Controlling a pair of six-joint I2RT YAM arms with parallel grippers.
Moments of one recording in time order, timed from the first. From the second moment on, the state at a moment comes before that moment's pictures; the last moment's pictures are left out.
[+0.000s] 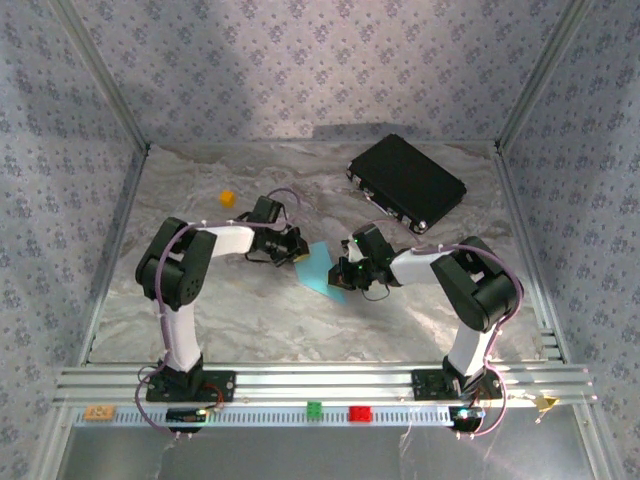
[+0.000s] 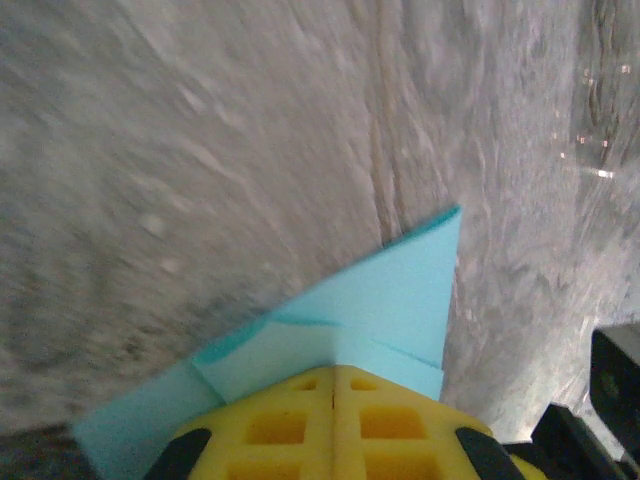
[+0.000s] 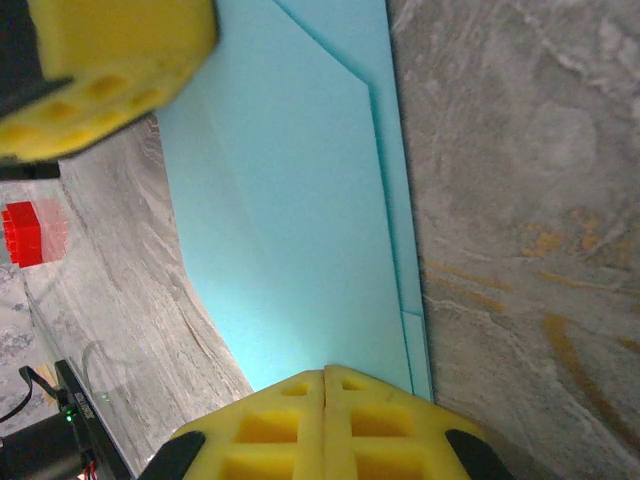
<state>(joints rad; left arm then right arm) -0.45 1.94 1.06 -0.14 0.56 -0.82 0.60 1.77 0.76 0.08 -0.55 0.75</state>
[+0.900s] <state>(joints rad) -0.47 1.82 1.07 -0.19 0.46 -0.80 0.60 1.77 0.76 0.08 -0.55 0.75</state>
